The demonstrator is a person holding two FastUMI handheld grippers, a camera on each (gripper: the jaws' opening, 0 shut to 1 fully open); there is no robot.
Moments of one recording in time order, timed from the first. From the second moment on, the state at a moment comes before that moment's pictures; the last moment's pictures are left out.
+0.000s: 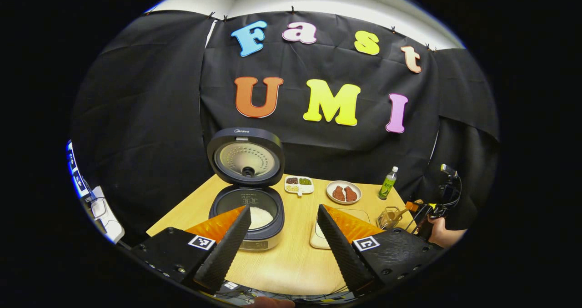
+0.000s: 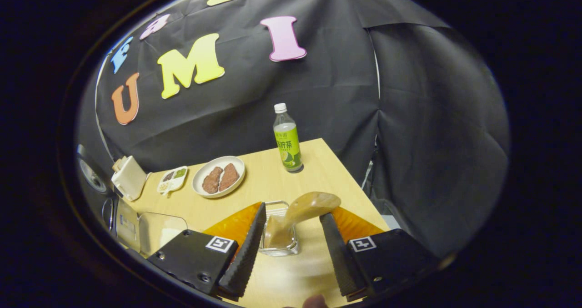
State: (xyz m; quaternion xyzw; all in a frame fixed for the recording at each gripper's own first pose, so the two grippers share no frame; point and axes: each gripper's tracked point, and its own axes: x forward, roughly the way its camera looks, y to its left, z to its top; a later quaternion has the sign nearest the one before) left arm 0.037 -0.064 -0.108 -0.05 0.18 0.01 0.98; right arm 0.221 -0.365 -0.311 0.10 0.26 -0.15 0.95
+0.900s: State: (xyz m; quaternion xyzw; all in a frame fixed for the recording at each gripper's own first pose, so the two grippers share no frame) left arm 0.138 0.040 0.024 -0.06 0.03 -0.01 1.00; right arm 0.099 -0.263 -0.140 0.04 0.15 -0.15 0.98
